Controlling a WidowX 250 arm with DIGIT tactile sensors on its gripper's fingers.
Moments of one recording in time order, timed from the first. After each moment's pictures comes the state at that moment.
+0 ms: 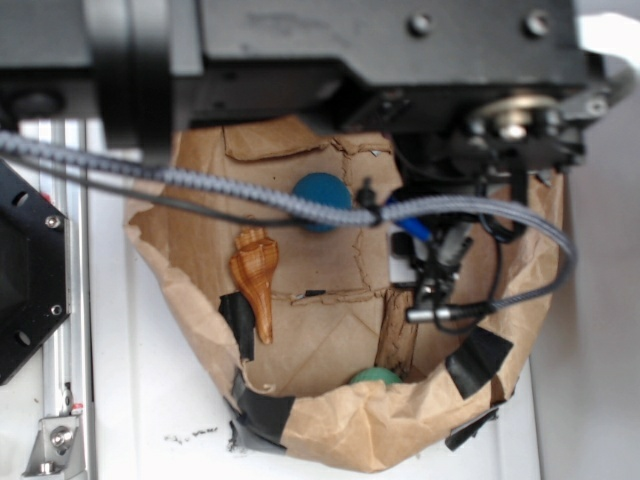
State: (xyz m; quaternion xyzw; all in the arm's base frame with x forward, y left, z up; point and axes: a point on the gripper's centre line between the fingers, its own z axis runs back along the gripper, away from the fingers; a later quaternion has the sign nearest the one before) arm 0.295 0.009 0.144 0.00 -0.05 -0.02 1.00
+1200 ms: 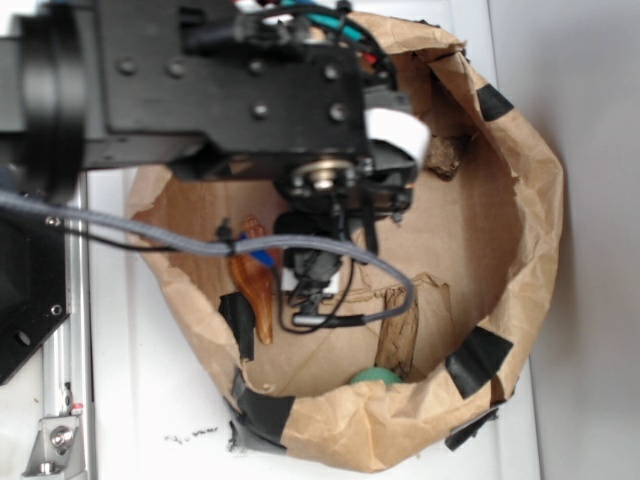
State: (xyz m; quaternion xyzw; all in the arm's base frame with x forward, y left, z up) arm 0.251 0.007 0.092 0.00 -0.04 -0.08 1.00
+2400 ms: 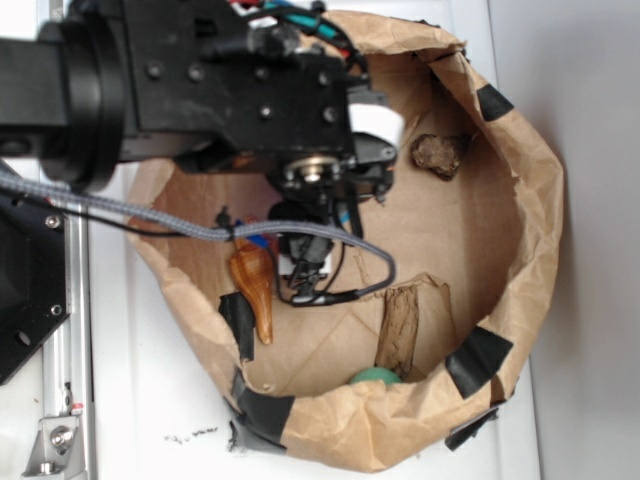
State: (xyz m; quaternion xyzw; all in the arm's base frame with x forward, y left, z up) arm 0.246 0.020 0.065 0.01 -0.02 -0.03 1.00
